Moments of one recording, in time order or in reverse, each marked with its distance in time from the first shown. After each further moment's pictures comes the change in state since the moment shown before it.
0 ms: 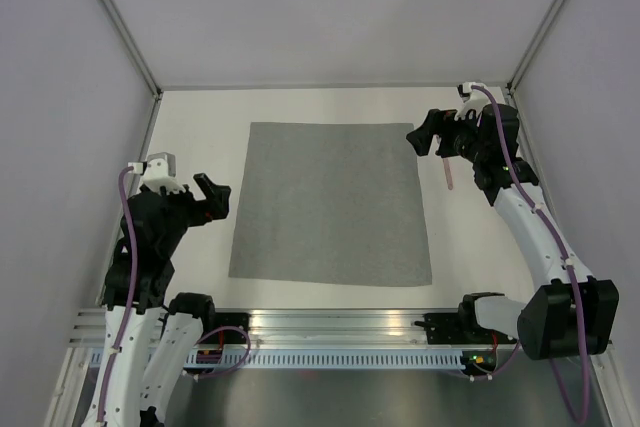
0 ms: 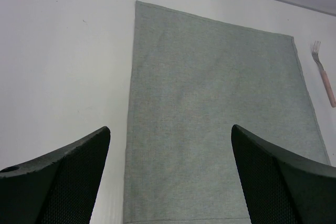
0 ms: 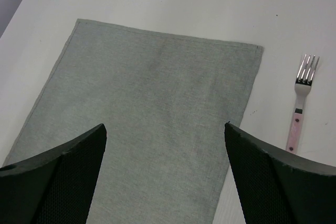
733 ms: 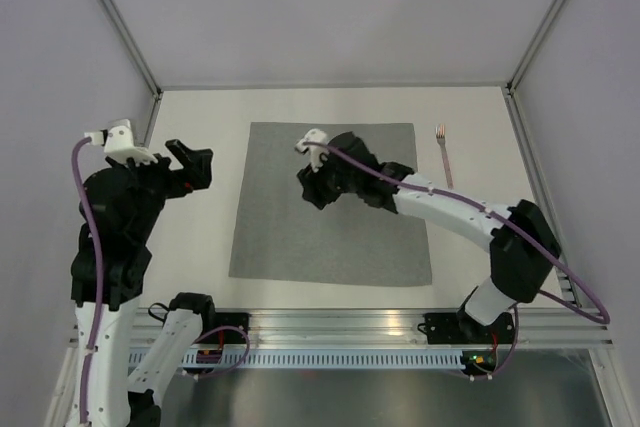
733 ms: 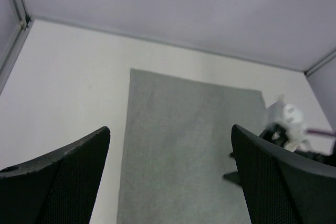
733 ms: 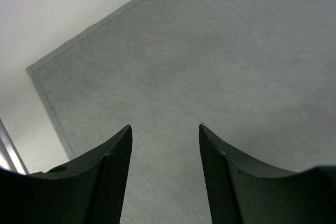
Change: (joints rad) left arm 0.001 0.155 0.345 -0.056 -0.030 -0.003; right arm 0.721 0.368 0.204 -0.059 0.220 -0.195
